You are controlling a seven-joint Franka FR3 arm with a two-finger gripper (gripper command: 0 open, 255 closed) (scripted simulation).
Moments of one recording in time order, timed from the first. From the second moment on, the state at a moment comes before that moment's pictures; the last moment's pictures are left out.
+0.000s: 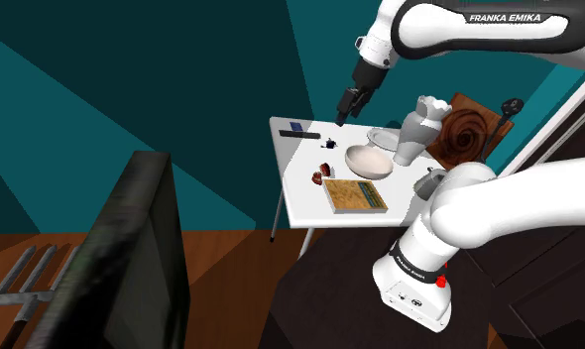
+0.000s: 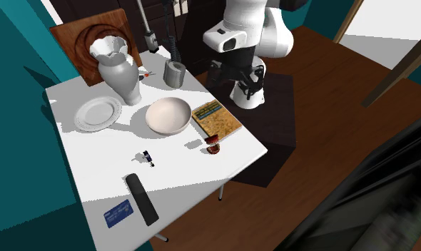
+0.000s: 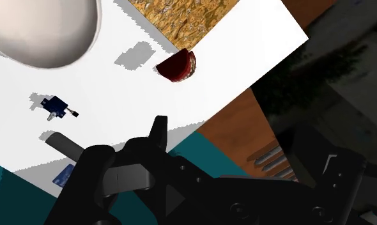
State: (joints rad) arm -0.01 -0.81 -0.14 -2.61 -0.10 1.92 -0.10
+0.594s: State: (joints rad) arm -0.03 -0.62 -0.26 -2.77 -0.15 2.26 -0.20
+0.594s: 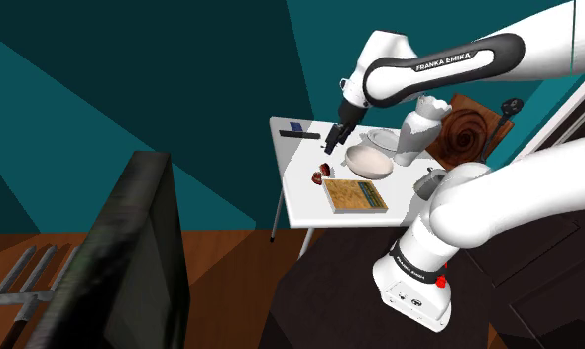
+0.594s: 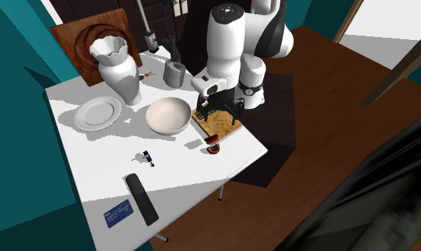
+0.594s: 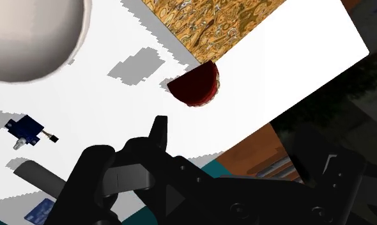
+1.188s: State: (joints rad) arm 0.00 -0.35 -0.36 -2.83 -0.13 2.58 -0.32
